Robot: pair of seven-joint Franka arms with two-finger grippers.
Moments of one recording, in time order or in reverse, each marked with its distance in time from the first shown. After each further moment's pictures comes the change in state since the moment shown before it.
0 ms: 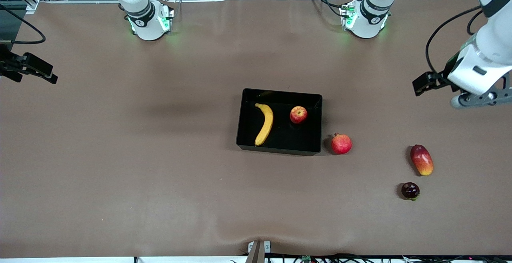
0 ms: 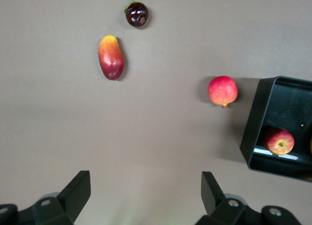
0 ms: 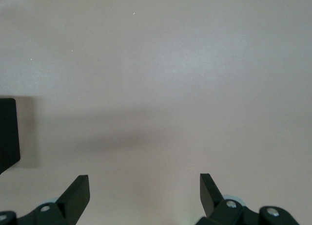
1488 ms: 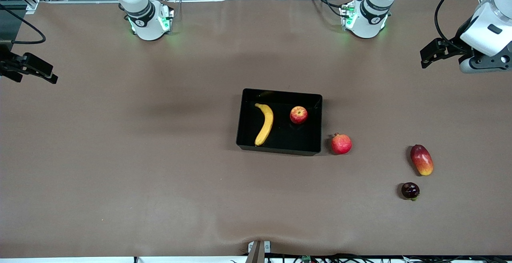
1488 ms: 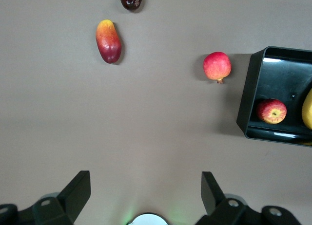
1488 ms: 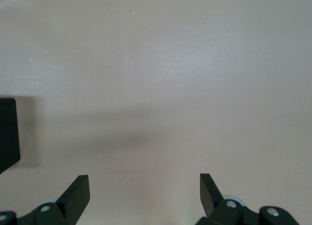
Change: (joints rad) left arm -0.058 -0.131 0.075 -0.069 -0.047 -0.064 0.076; right arm 0.000 0.000 0.000 0.000 0.000 0.000 0.000
